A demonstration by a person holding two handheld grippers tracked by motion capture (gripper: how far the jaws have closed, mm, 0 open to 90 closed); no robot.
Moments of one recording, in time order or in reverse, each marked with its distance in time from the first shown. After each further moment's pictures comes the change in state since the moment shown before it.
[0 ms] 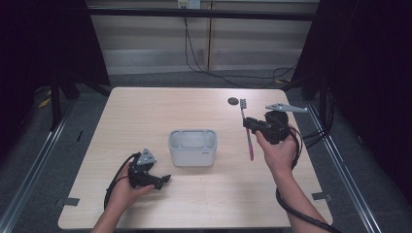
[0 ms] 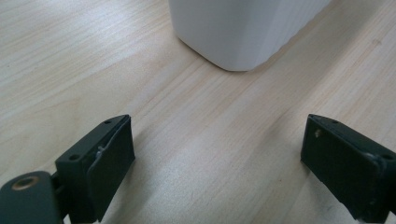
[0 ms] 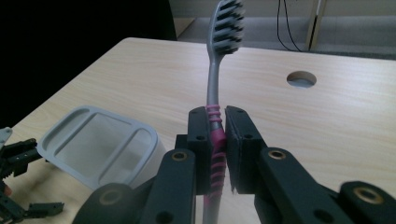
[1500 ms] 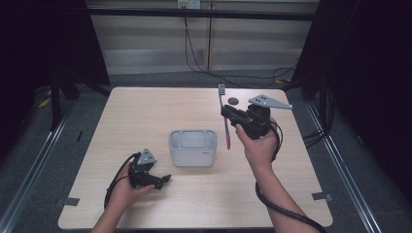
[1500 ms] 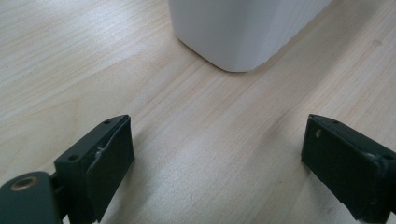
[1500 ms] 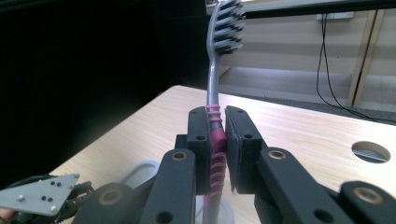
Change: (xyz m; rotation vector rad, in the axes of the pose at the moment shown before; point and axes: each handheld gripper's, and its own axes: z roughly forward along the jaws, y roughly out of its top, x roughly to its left) left arm 0.000 0.000 0.001 -0.006 0.005 -0.002; right arm 0.049 0.021 0.015 -0.199 0.148 -0.053
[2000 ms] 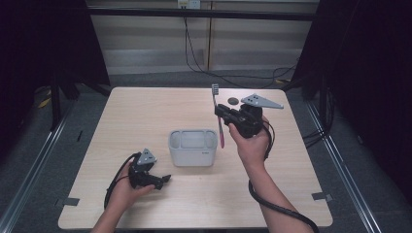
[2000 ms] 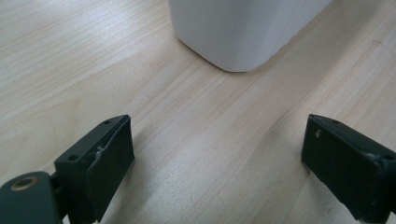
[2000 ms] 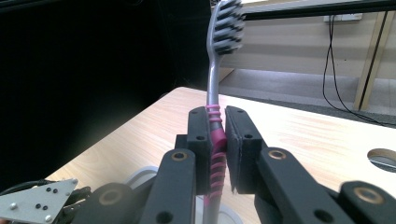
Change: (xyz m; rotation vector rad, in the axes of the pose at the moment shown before) left arm 0.000 0.000 0.000 0.000 0.000 0.000; right arm 0.004 -0.005 0.018 -0.006 0.014 -0.008
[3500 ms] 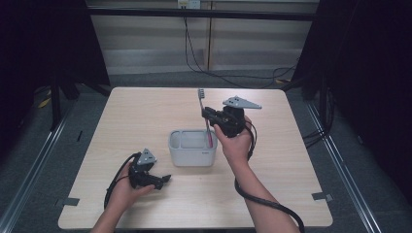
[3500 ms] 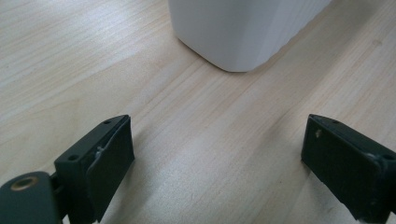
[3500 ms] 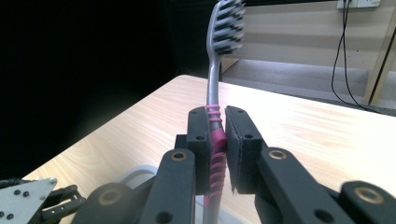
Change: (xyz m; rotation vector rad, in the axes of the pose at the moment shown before) left arm 0.000 0.000 0.000 0.004 -0.001 0.005; right arm 0.006 -0.020 0.045 0.039 0.014 -0.017
